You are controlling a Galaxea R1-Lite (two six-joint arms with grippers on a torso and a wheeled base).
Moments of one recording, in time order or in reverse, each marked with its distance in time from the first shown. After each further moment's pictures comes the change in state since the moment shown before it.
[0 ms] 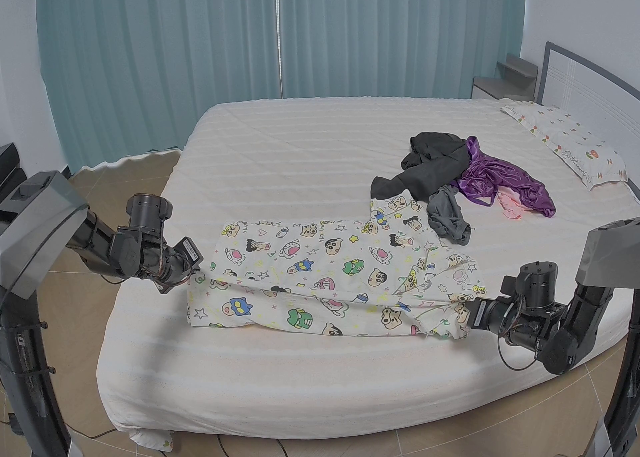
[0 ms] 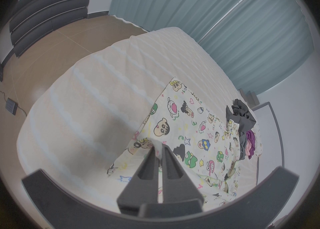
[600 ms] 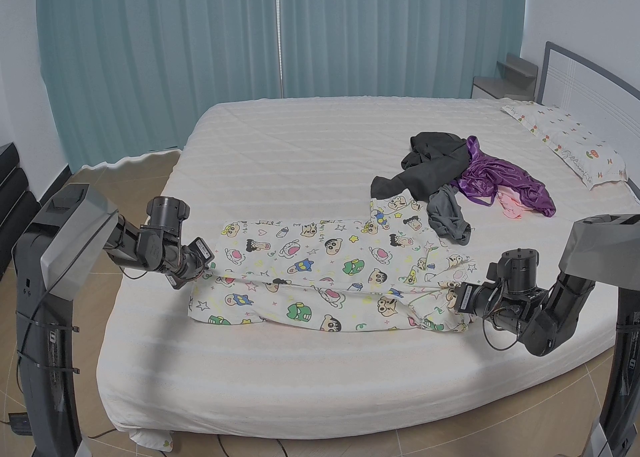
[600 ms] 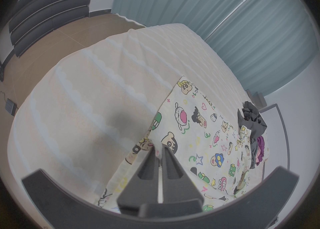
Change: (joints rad) left arm 0.000 0.205 -0.282 0.120 0.037 -0.001; right arm -0.008 0.092 -0.196 0.095 -0.018 0.001
